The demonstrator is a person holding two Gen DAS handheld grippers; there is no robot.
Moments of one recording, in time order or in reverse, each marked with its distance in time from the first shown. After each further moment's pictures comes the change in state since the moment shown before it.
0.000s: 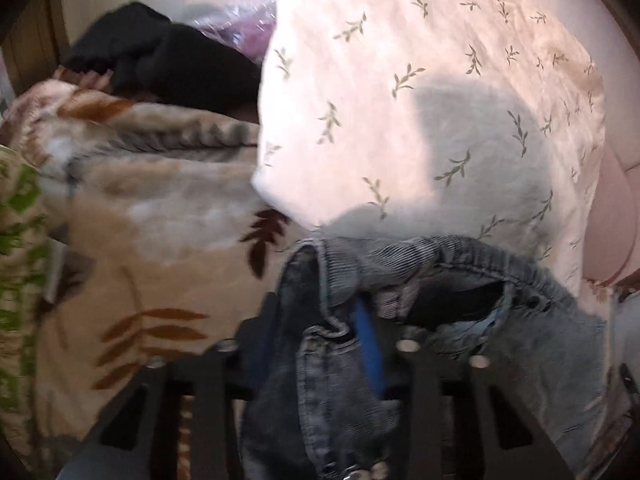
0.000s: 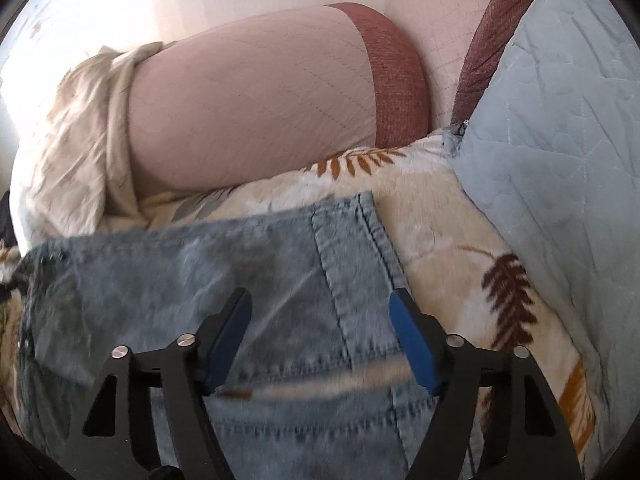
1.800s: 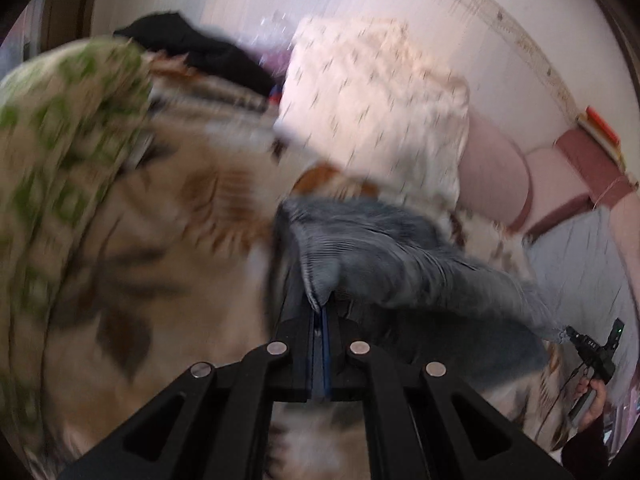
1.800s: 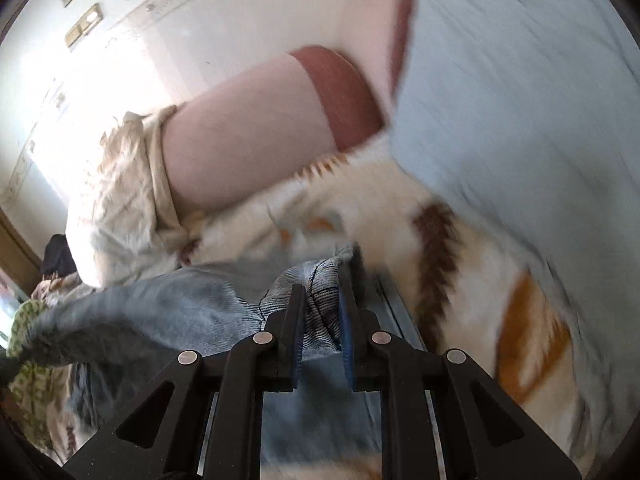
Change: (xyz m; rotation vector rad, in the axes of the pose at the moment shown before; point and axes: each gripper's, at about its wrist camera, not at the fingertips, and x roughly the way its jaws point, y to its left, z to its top) left arm -0.163 0.087 -0.183 0.050 -0.094 -0.231; right arm -0.129 -0.085 -0.111 0.185 -0.084 0.128
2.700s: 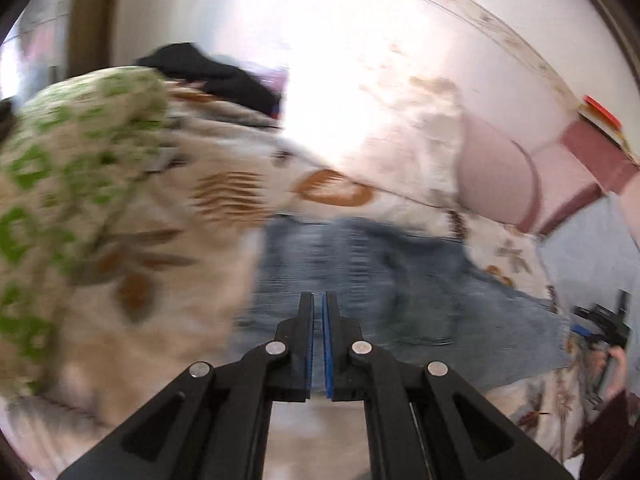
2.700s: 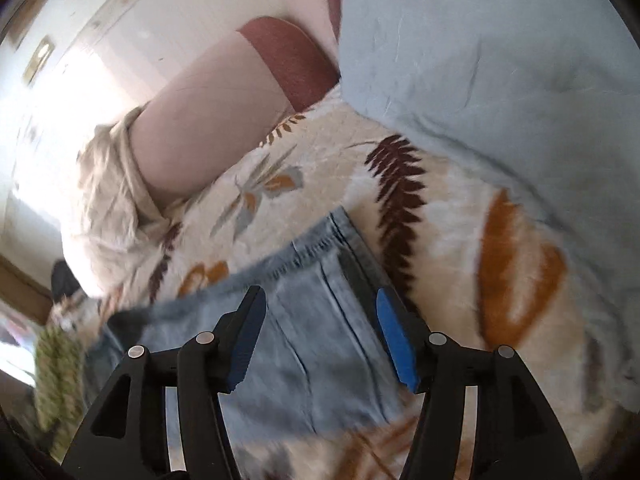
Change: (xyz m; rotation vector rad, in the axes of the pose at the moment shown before) left arm -0.021 -0.057 -0.032 0.042 -0.120 0.065; right arm 0.038 -0.029 0.015 0.211 0.144 0.019
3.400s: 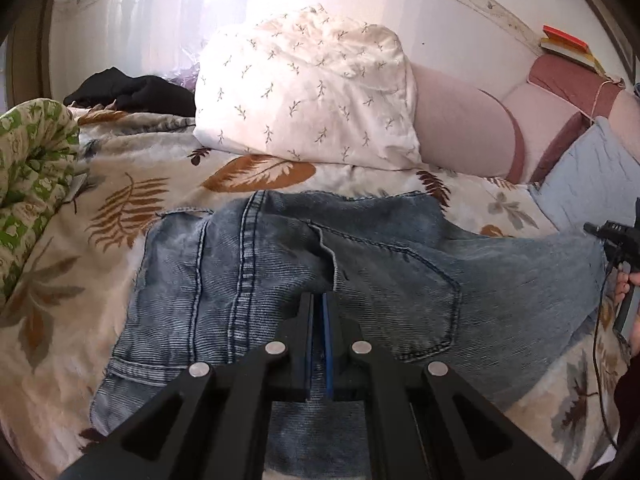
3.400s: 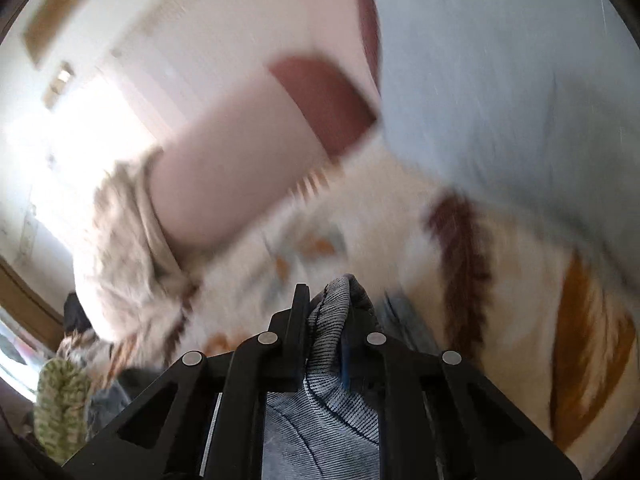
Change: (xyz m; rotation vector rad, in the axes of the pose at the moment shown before) left arm 0.088 -0.067 -0.029 0.203 -0.024 -0.001; right arm 0.018 0.026 0.020 -0.081 -0.283 0.076
